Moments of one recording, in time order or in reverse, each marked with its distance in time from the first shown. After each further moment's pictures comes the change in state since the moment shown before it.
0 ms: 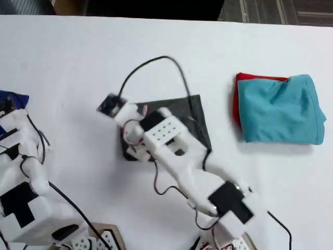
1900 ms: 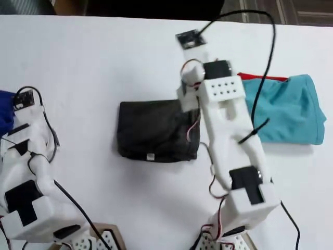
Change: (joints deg) left arm 5.7 0.0 0.1 2.0 -6.9; right arm 24.3 1.7 -28.8 23.8 -8.3
